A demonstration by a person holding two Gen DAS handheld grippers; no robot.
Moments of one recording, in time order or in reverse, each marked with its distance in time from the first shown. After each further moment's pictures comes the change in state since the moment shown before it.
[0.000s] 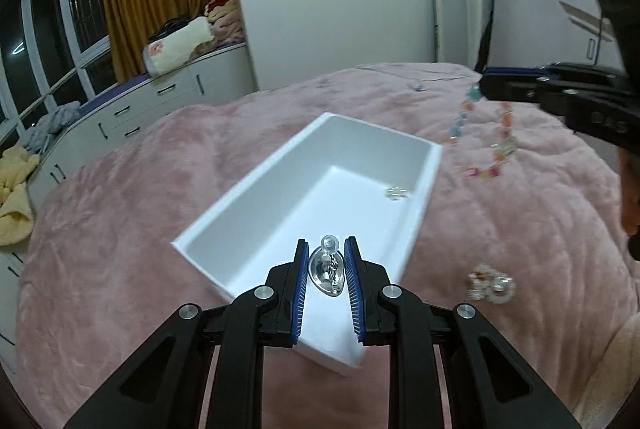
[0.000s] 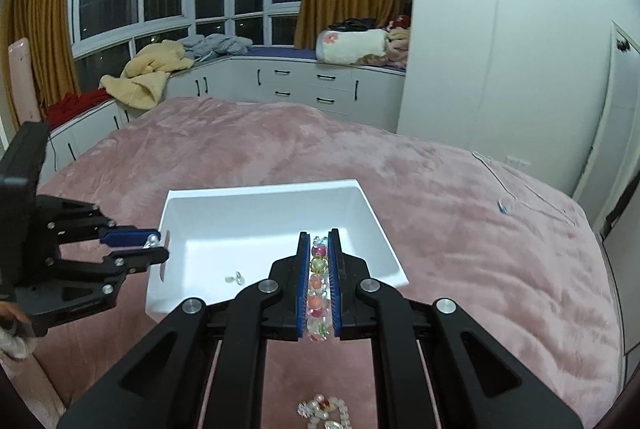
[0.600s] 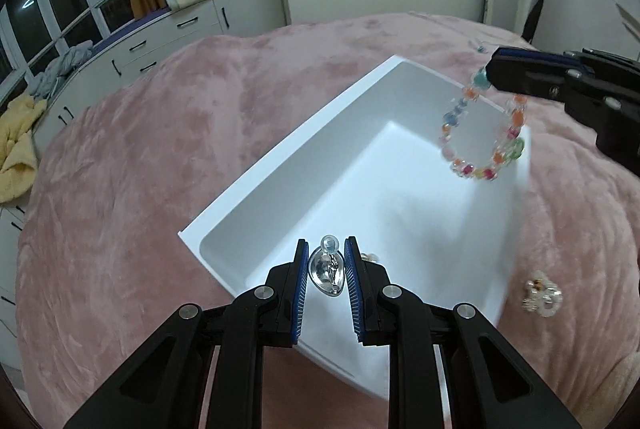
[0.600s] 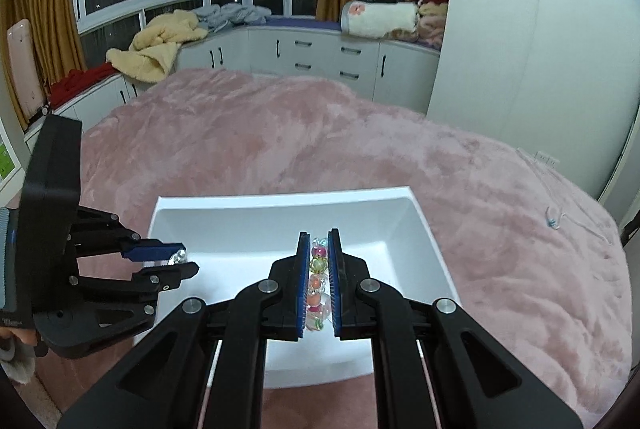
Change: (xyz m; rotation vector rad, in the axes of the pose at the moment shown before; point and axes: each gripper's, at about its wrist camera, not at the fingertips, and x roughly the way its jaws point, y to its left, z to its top) left arm 0.085 0.047 0.011 -0.108 0.227 0.064; right arm 0.107 0.030 0.025 -0.032 0.121 0.061
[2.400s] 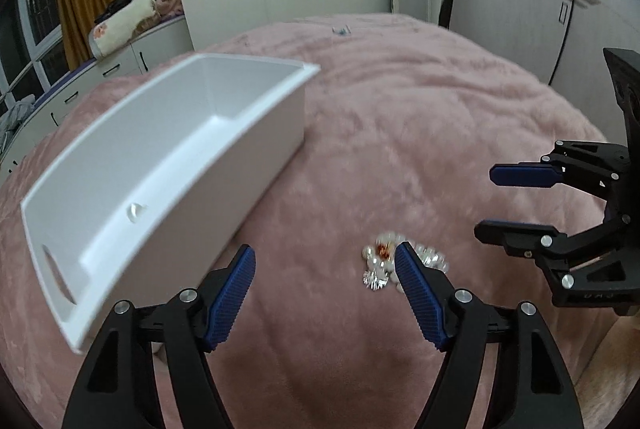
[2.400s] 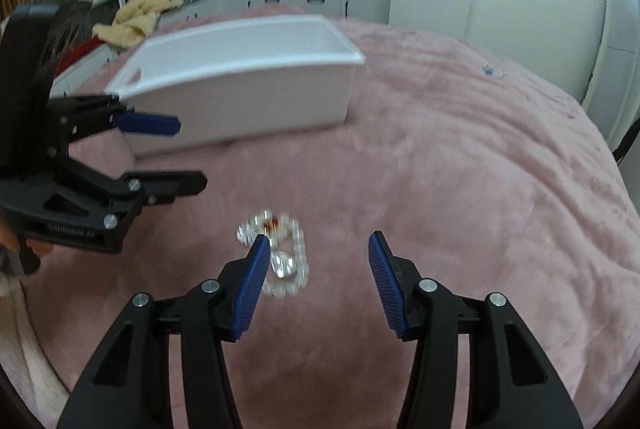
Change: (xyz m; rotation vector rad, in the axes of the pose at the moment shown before) left arm -0.004 -0.180 -0.079 0.187 -0.117 -0.185; right arm -0.081 -0.068 -0.236 0.075 0.133 -0.038
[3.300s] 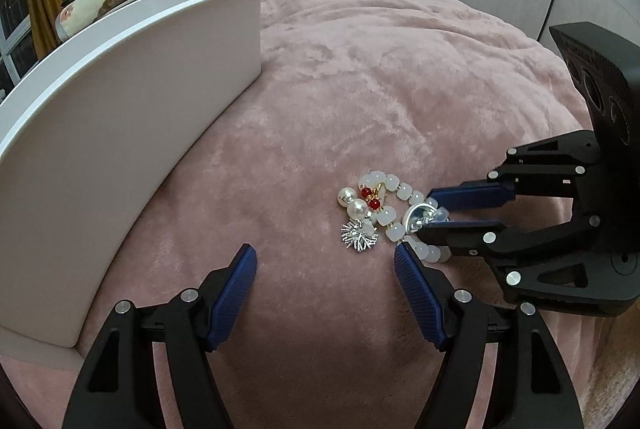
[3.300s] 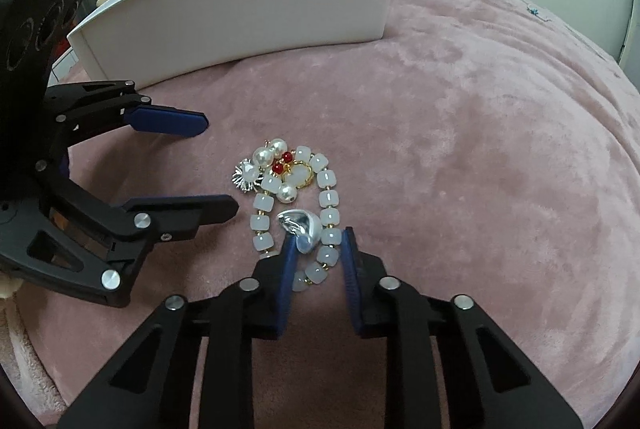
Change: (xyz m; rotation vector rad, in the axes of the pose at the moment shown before) left arm 0.060 -0.010 -0.033 0.032 0.086 -0.097; right arm 0.063 0.007 -0.019 0.019 0.131 0.094
